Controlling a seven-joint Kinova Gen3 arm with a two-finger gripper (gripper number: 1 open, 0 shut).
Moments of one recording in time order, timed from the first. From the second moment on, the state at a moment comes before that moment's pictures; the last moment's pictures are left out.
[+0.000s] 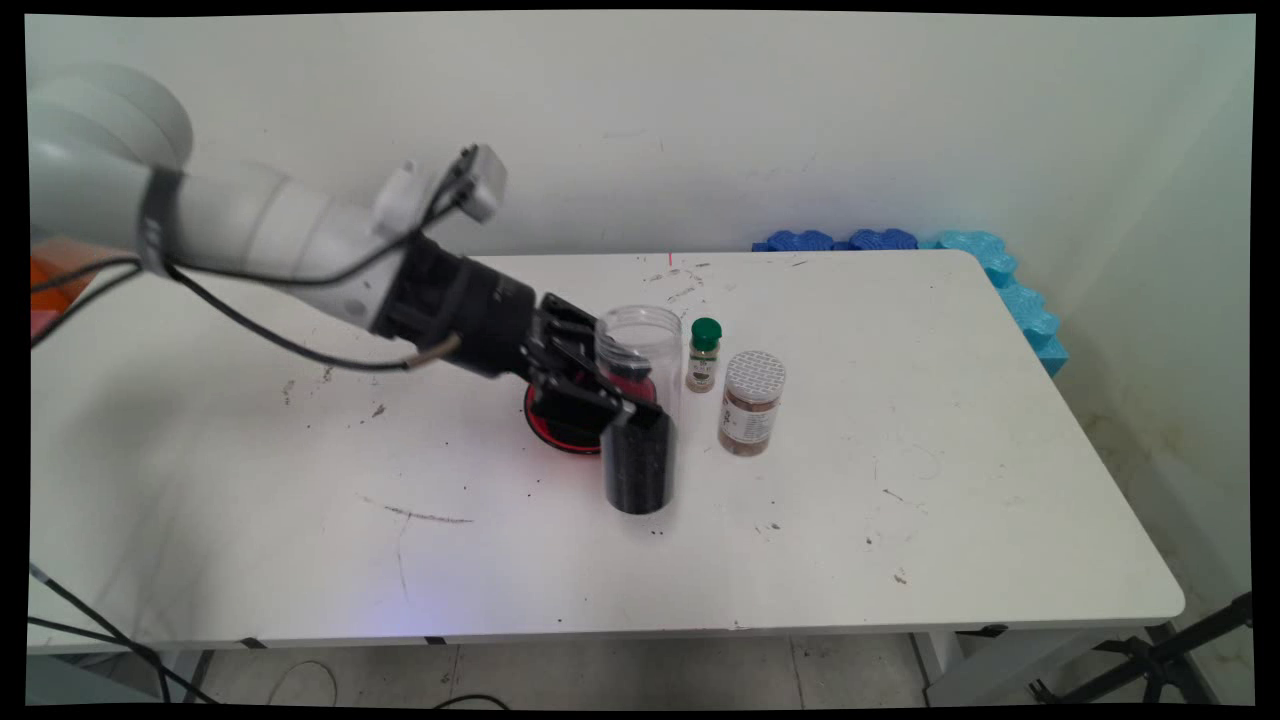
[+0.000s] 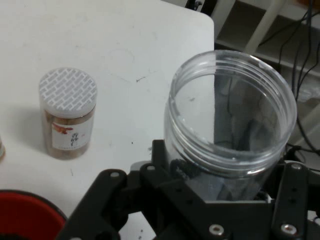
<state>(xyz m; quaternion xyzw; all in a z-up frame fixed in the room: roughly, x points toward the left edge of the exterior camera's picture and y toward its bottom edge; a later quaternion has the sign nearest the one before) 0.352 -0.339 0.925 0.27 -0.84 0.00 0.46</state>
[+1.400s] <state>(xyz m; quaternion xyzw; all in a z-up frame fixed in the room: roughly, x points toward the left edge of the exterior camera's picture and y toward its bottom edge) 0.393 -0.357 0.971 0.35 -0.82 -0.07 0.44</state>
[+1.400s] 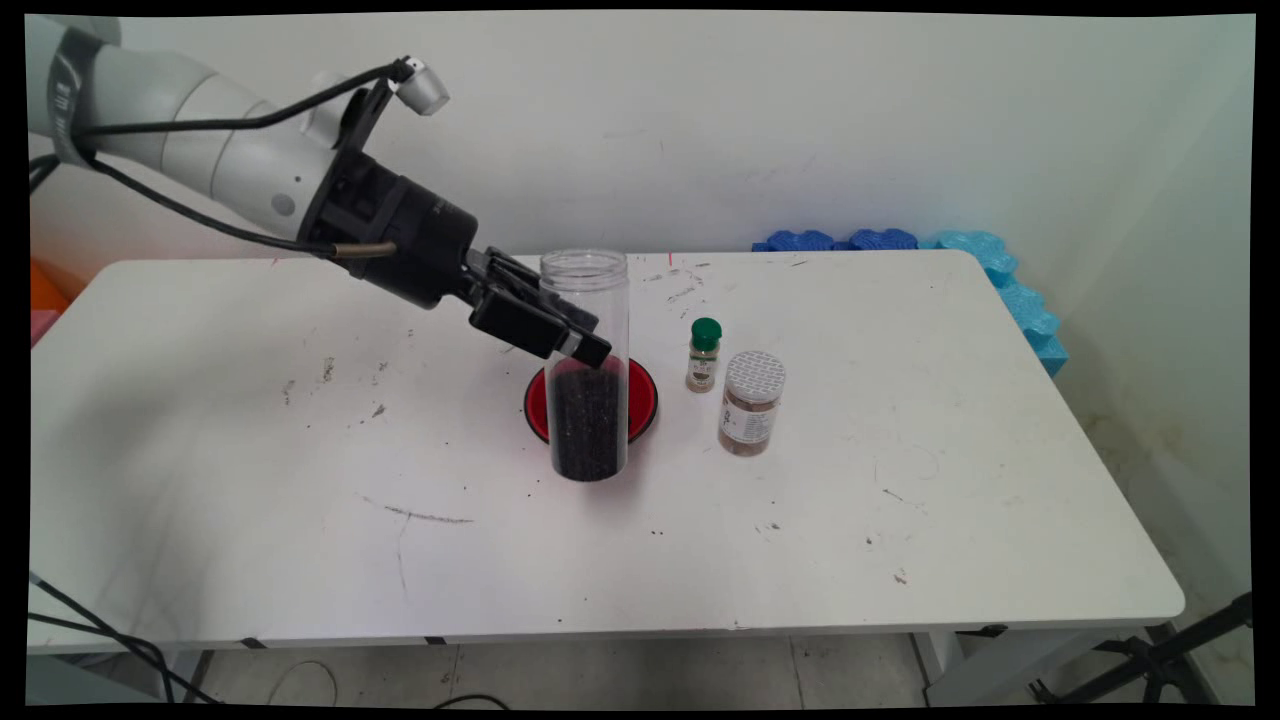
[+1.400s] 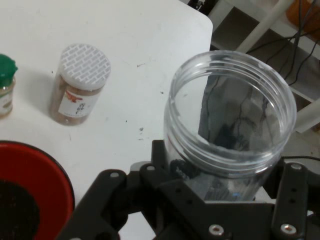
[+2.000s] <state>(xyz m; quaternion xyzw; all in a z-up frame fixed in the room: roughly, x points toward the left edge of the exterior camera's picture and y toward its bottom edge) 0.394 -0.360 0.960 0.46 -0.77 -0.15 0.43</state>
